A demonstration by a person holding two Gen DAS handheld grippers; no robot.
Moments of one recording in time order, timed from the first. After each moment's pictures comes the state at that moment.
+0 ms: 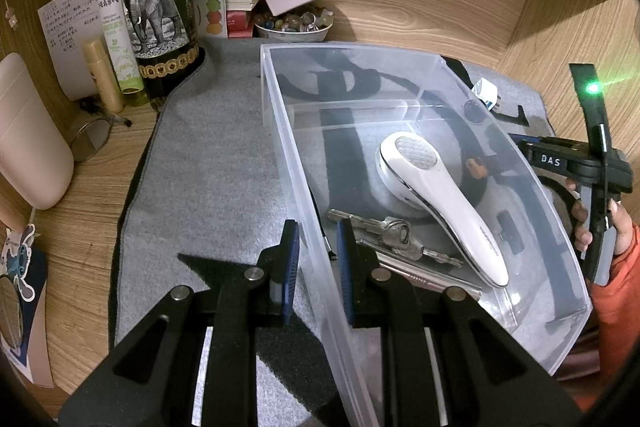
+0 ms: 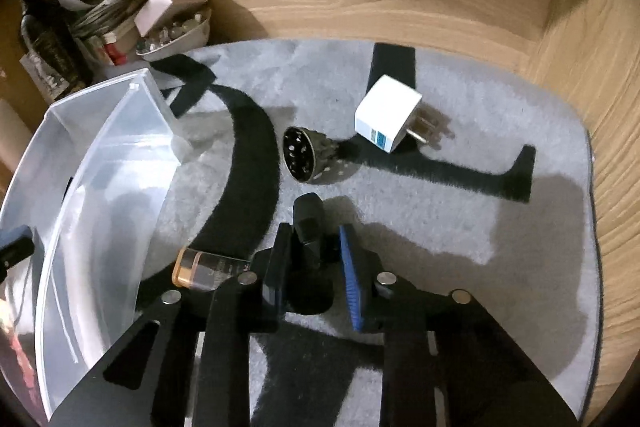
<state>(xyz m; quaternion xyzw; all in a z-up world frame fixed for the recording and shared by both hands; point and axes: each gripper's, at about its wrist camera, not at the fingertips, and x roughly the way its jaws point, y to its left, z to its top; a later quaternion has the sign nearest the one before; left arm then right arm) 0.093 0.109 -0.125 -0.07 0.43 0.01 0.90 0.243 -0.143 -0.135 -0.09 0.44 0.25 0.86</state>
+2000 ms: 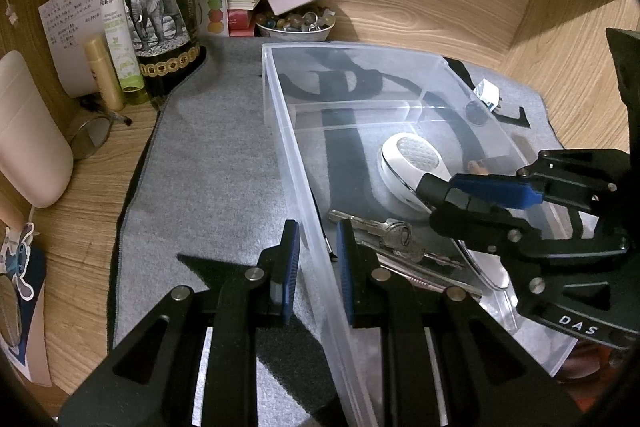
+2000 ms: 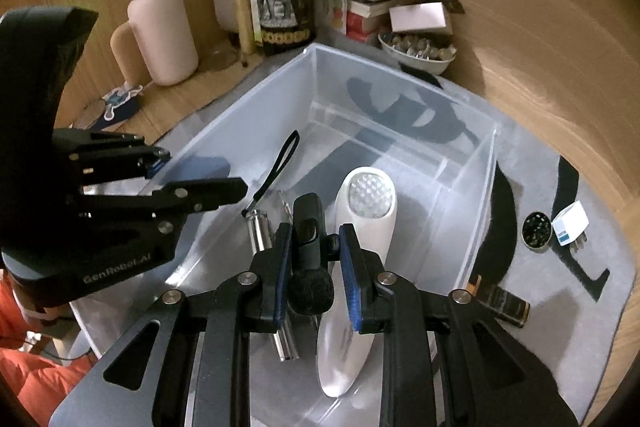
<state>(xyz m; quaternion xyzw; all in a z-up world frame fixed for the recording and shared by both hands) 0.093 0.111 -0.126 -0.07 0.44 0.01 0.90 0.130 -0.021 -0.101 -0.21 0.39 0.43 0.78</state>
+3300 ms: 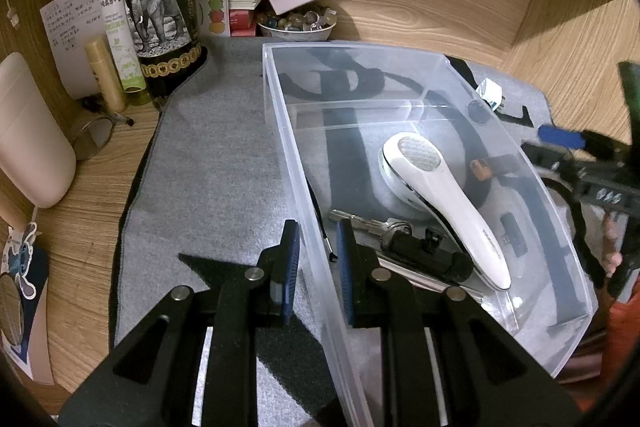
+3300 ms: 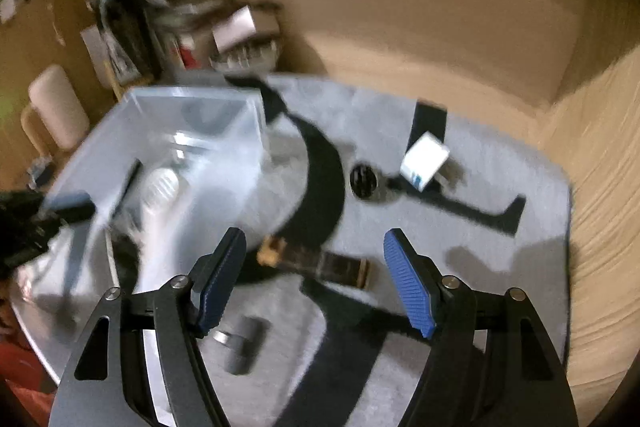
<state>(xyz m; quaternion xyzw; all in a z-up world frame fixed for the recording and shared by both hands) 0.094 0.111 -0.125 -0.07 0.44 0.01 0.90 0.197 -0.128 -0.102 -0.14 0.41 0.30 0.85</state>
